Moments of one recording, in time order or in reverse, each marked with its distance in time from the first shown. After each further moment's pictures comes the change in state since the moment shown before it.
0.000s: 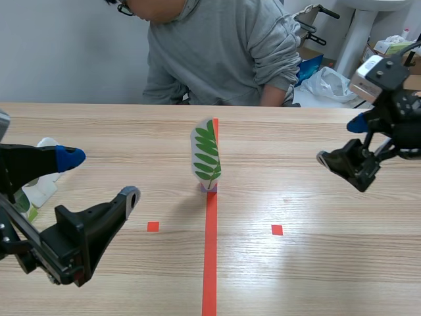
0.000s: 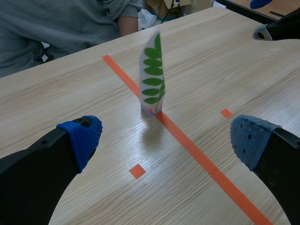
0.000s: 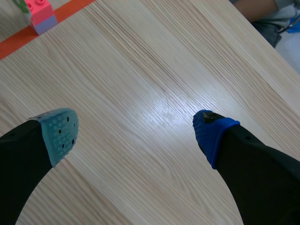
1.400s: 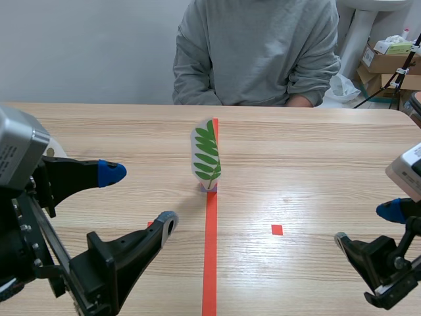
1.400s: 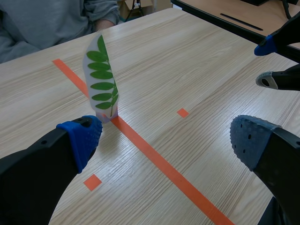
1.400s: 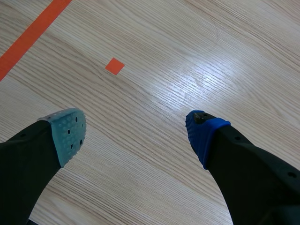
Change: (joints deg) left arm 0.0 -4.4 8.7 0.0 -1.7 -0.7 -0.2; right arm -43.6 -7.3 13.9 27.9 -2.4 -16.4 4.8
